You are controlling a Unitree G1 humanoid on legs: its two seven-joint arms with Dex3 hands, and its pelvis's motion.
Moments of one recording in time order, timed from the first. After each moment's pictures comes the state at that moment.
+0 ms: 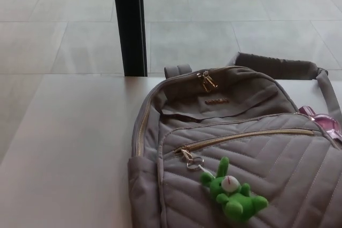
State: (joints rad) left_arm 0.25 0.63 0.36 1.27 -0.07 -0.12 -0.25; right_arm 0.32 -0.71 -0.30 1.15 -0.05 -0.18 0.03
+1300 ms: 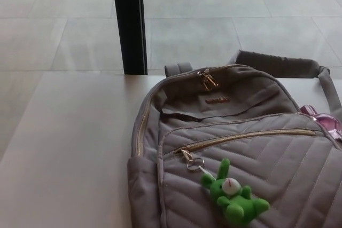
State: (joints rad) left_arm 0.21 0.61 0.37 1.29 -0.08 -0.14 -0.27; right_arm -0.09 -0.68 -0.39 0.06 0.09 -0.03 0.03
